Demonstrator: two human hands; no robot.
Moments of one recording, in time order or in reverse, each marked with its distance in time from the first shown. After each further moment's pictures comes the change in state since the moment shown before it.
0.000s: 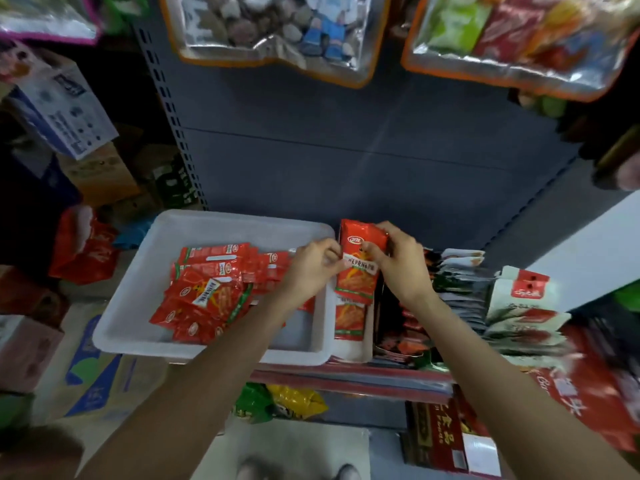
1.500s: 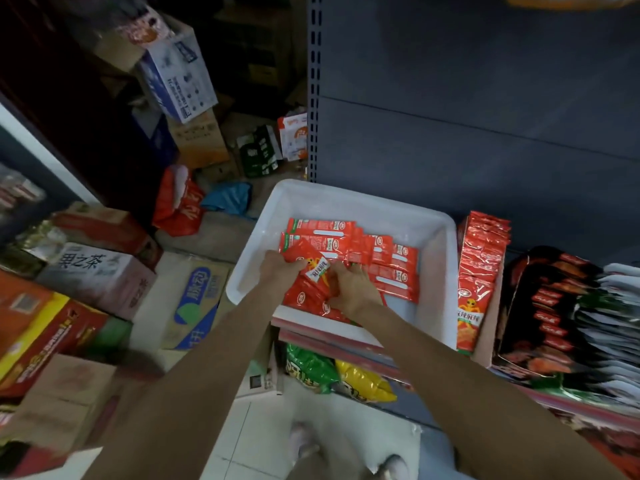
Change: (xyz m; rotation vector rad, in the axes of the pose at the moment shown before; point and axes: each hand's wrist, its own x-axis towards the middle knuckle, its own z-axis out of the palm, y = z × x) left_hand -0.068 -0.171 -0.143 -0.213 0.403 -0.774; right_hand -0.031 -0.067 0.238 -0.412 -0.687 0.070
